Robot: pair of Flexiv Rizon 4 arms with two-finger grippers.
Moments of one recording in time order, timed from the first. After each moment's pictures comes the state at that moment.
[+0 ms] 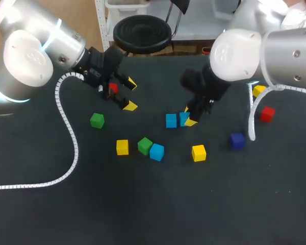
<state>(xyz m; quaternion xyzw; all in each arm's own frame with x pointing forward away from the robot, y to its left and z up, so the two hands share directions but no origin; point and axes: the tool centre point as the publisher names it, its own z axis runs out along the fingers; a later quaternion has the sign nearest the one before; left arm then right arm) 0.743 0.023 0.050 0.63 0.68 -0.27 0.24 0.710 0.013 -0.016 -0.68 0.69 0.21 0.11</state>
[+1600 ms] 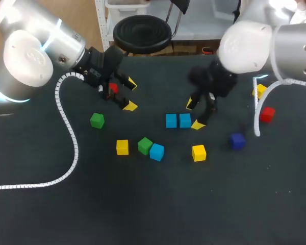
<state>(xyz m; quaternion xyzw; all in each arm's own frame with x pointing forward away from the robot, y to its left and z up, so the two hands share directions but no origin) 0.743 0.022 0.050 0.63 0.68 -0.27 0.24 0.714 -0.006 -0.005 -0.69 0.68 0.23 0.12</state>
